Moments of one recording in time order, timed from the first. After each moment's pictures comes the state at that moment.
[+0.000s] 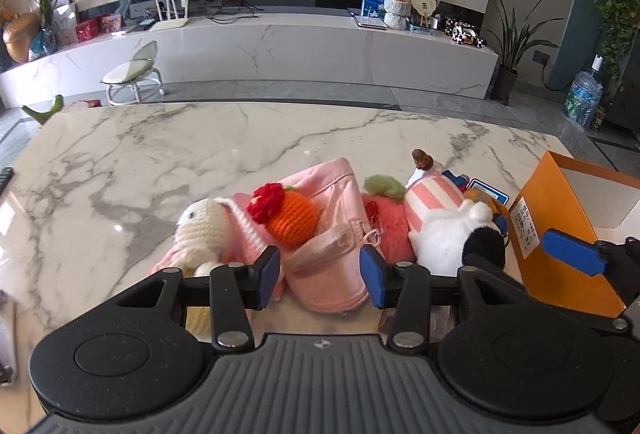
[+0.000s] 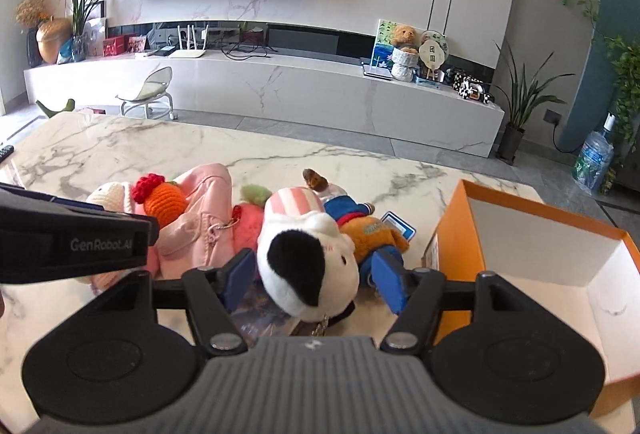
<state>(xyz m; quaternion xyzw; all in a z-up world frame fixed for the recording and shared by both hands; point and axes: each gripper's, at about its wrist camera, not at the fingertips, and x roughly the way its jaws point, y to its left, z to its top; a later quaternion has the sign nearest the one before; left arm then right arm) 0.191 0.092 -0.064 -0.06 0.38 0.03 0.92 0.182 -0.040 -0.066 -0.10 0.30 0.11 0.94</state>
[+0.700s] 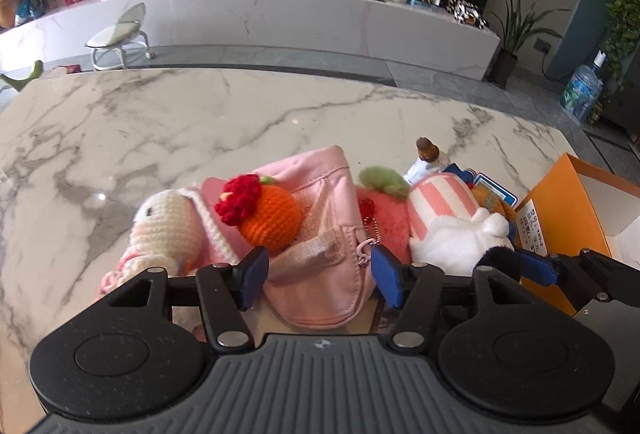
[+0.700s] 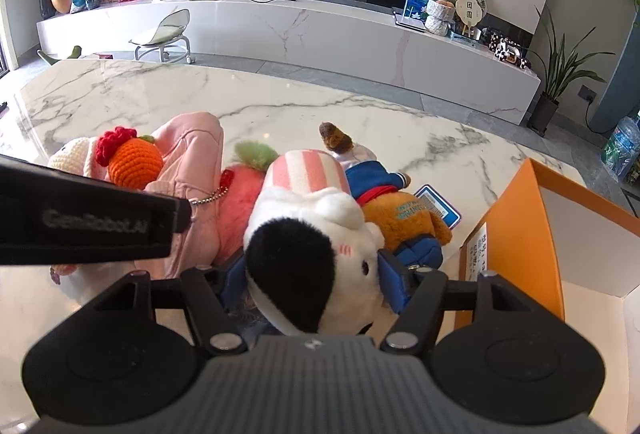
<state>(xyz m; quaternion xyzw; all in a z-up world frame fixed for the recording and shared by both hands) 0.220 0.095 -0.079 -0.09 0.43 0.03 0.90 0.238 -0.033 -0.101 -0.12 0.37 0.14 0.91</state>
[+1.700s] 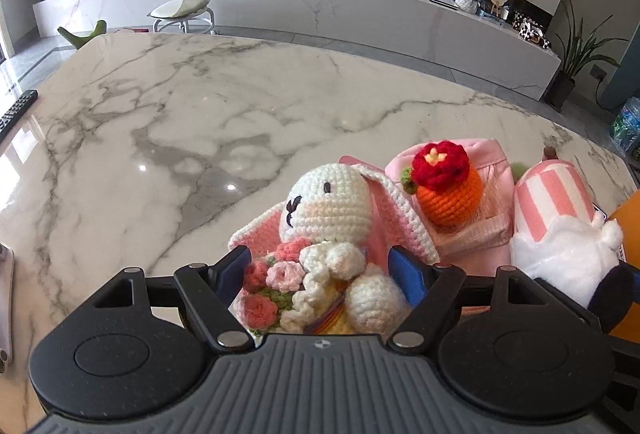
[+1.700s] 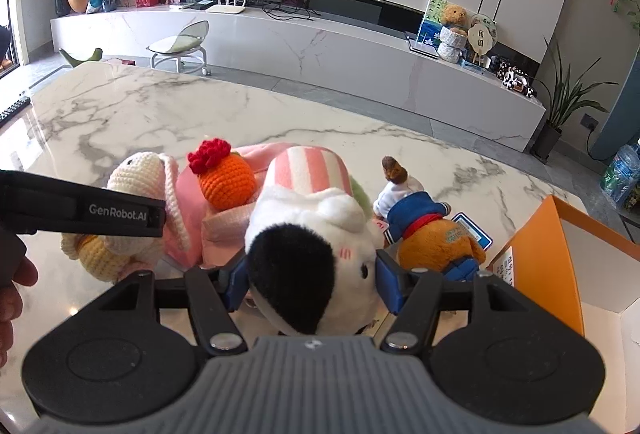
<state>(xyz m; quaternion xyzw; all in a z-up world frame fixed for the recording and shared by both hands) 0.210 0.173 -0.111 -0.11 0.43 0.10 0.89 0.209 0.017 -0.086 -0.14 0.34 0.15 0.92</state>
